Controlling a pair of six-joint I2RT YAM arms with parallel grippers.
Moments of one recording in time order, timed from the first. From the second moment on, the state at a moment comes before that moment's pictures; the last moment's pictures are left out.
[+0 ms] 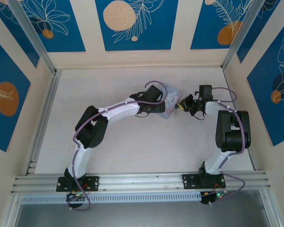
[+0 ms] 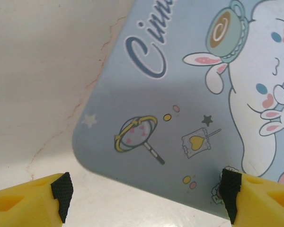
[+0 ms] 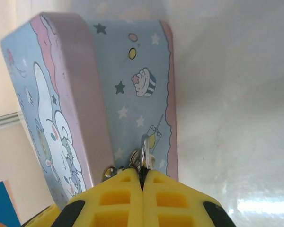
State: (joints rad) left arm -0.81 2.15 1.70 -0.51 -0.12 -0.66; right arm -0.04 1.73 0.97 -0.19 -0.58 0.88
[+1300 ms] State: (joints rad) left arm -0.70 1.50 1.28 -0.62 -0.28 -0.47; right arm 0.08 1.13 0.80 -0.41 -0.31 0.71
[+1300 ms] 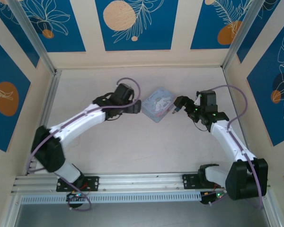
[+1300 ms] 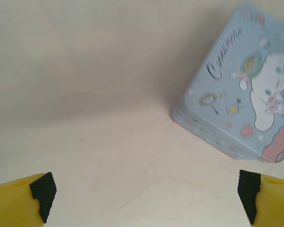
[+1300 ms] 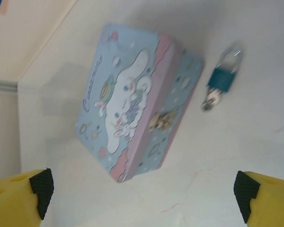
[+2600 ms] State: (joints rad) left arm -0.10 1.54 0.39 0.71 -0.20 0.06; right arm 0.02 1.53 0.39 0.73 -0.05 0.12
